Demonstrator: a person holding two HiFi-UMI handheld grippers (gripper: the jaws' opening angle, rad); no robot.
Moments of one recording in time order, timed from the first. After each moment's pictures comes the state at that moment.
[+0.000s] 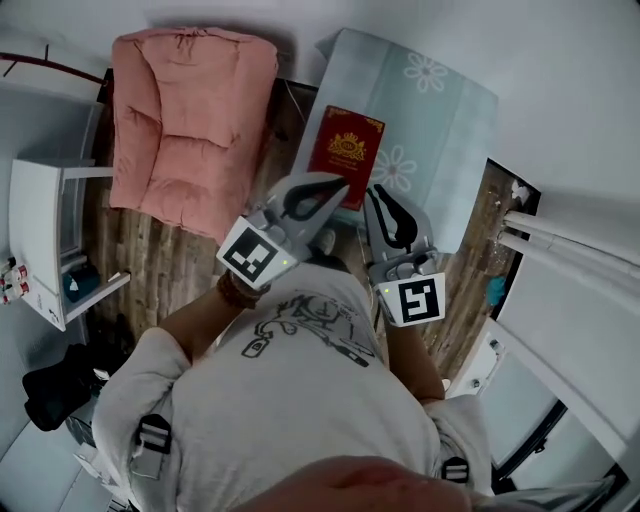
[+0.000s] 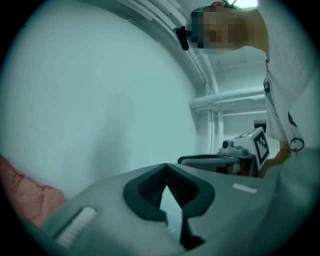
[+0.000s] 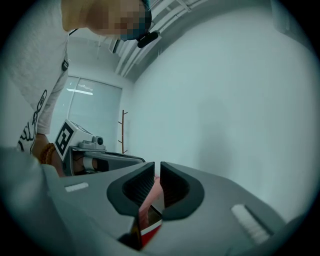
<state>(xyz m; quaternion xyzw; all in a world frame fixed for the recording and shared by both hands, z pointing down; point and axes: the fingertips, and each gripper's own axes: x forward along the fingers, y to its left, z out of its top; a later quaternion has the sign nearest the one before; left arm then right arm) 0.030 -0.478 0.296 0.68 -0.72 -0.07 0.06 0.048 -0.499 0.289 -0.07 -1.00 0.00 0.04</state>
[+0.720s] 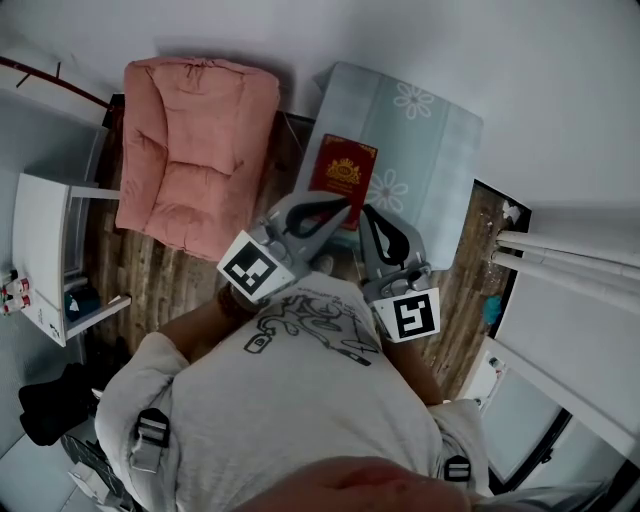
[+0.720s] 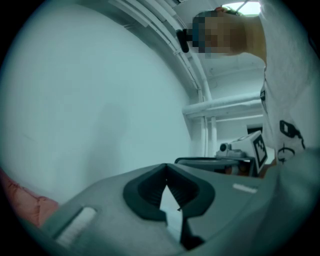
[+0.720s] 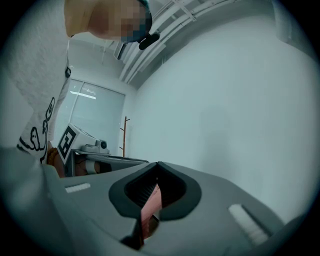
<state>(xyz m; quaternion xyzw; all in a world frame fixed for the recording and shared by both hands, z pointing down) 0.048 -0.466 0.237 0.71 -0.70 -0.08 0.03 0.059 -0.476 0.228 -0.08 -1.00 -0.01 0.01</state>
